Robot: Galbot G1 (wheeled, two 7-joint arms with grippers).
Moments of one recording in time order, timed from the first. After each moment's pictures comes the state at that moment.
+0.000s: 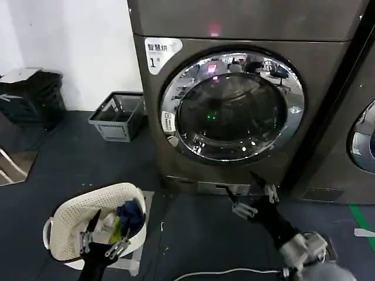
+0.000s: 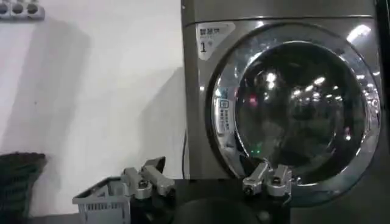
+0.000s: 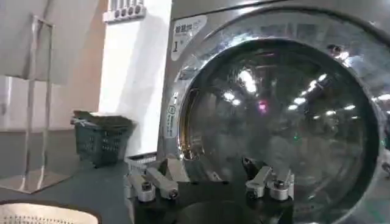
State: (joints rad) left arm 1.88 -1.47 -0.64 -2.22 -0.12 -0.33 0.19; right arm -1.37 1.10 0.61 2.18 0.36 -0.15 -0.37
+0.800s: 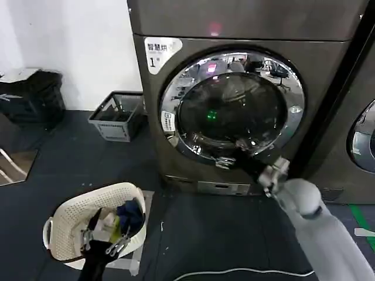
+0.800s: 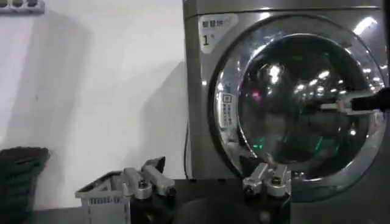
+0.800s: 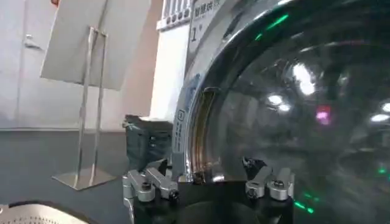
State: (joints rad) left arm 1.86 -1.49 -0.65 -2.22 -0.11 -0.29 0.20; right arm -0.69 1.07 0.19 1.65 0.47 -0.11 -0.50
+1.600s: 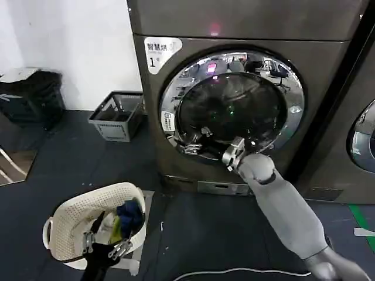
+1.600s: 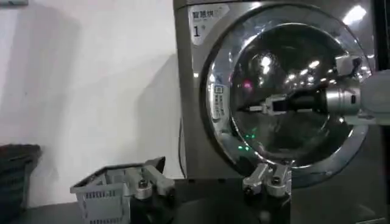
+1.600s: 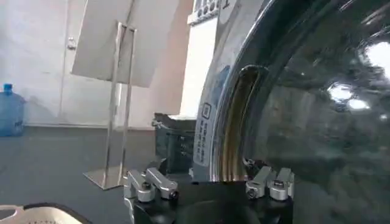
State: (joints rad) left arm 1.87 -1.49 -0.65 -2.22 -0.09 -0.28 0.22; right arm -0.45 1.20 0.01 1.39 0.45 -0.07 -0.56
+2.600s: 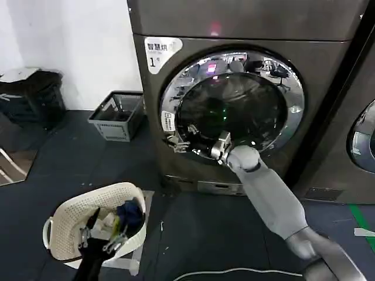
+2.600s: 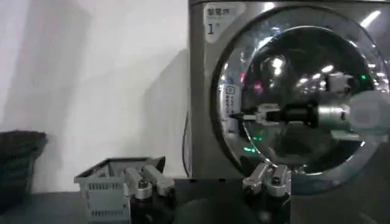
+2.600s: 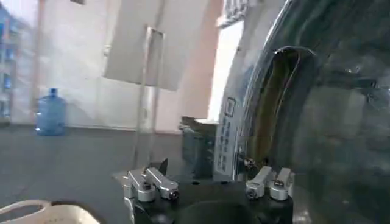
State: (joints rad) left arm 1.83 -1.44 -0.69 -2.23 -0.23 -0.21 0.18; right arm -0.38 1.25 -0.01 1.23 0.47 0.01 -0.79
